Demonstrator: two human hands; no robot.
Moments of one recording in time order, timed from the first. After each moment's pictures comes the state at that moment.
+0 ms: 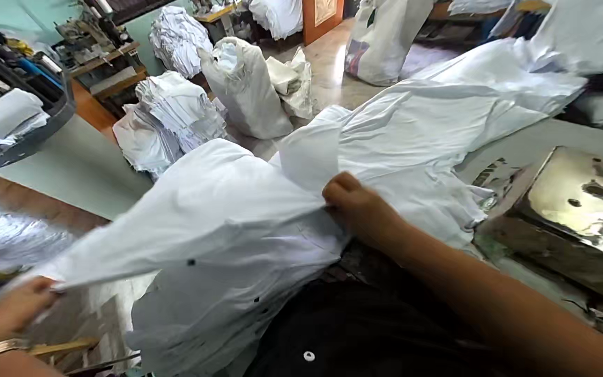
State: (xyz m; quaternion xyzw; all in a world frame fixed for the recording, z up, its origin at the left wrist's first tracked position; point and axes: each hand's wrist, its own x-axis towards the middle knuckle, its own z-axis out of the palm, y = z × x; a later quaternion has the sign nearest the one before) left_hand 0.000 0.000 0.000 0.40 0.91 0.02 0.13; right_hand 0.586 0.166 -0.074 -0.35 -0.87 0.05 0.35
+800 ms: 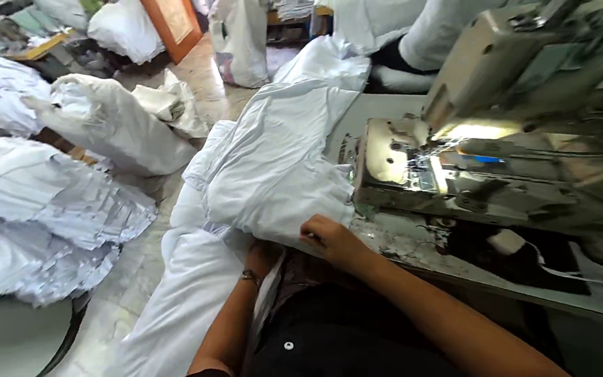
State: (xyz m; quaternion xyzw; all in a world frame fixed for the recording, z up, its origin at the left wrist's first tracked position) left_hand 0.472 0.223 -0.309 0.83 0.49 0.00 0.28; right_hand 0.695 0.108 -0.159 -0.58 -0.72 0.15 0.35
